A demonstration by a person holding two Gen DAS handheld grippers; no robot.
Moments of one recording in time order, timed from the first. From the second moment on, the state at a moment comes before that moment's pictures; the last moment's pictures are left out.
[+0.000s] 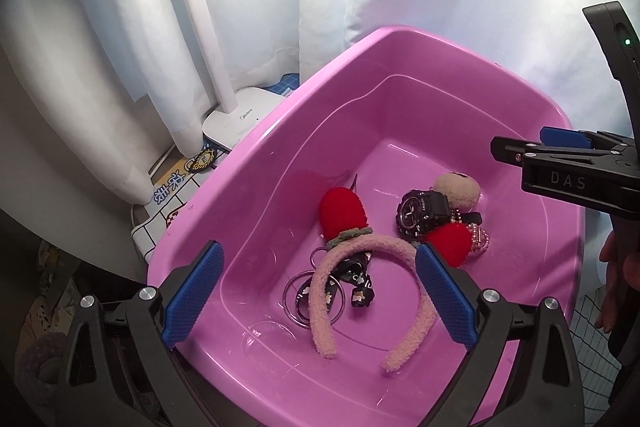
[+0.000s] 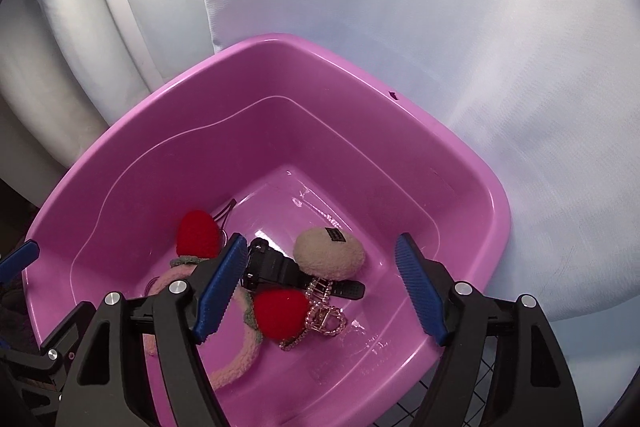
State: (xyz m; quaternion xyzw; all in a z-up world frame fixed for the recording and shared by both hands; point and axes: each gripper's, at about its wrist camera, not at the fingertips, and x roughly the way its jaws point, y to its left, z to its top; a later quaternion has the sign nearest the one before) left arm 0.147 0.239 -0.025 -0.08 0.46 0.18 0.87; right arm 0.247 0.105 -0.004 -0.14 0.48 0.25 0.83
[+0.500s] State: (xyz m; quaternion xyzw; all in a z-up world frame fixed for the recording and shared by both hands) left arm 0.137 0.239 -0.022 -0.08 0.46 0.18 0.87; right arm 0.232 0.099 0.001 -0.14 0.47 0.24 0.84
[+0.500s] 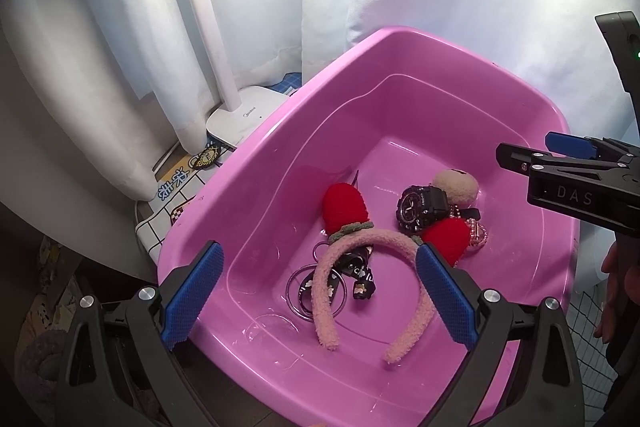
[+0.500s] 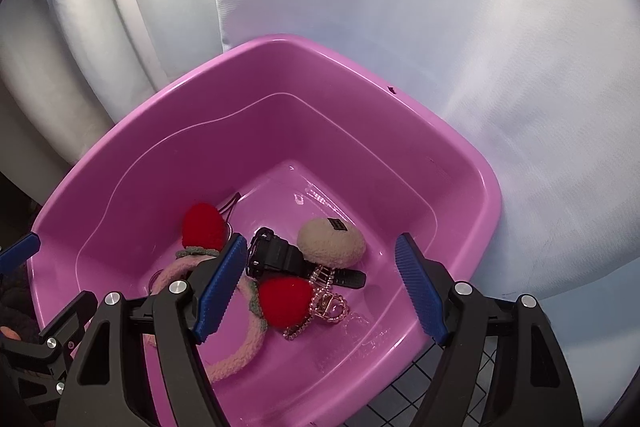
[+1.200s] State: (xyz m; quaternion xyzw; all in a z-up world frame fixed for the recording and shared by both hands) left arm 0.129 0.239 -0.021 -0.08 0.46 0.16 0.87; right arm 0.222 0.101 0.008 -0.14 0.47 0.24 0.84
